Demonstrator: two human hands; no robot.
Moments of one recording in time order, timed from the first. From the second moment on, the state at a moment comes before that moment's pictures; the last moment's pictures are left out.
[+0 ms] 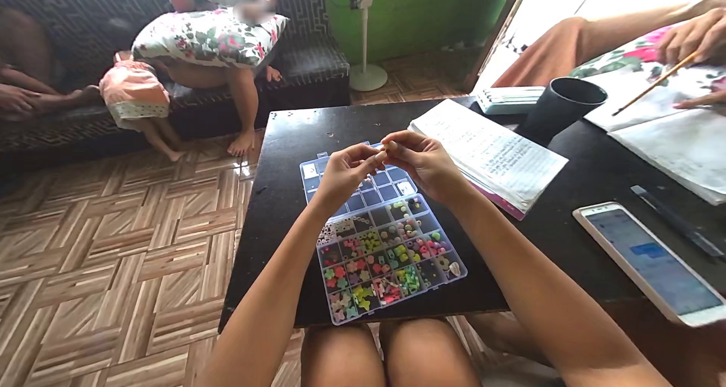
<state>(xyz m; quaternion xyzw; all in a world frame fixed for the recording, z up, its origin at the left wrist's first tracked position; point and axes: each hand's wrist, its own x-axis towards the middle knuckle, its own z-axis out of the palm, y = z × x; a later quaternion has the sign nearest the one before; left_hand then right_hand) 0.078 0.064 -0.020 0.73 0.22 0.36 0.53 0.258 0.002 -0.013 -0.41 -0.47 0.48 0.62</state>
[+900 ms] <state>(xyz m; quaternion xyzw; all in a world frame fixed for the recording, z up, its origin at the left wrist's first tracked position) 0.078 0.064 -0.019 0.73 0.23 0.36 0.54 0.259 0.002 -0.012 -0.42 -0.47 0.48 0.61</state>
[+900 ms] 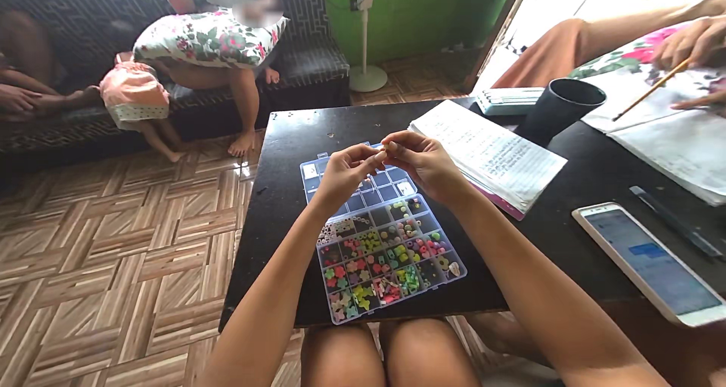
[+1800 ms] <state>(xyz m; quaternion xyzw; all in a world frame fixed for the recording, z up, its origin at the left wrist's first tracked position) 0.078 0.064 -0.019 0.71 0.22 0.38 0.54 0.265 0.000 -0.013 -0.42 -0.59 0.35 0.59</state>
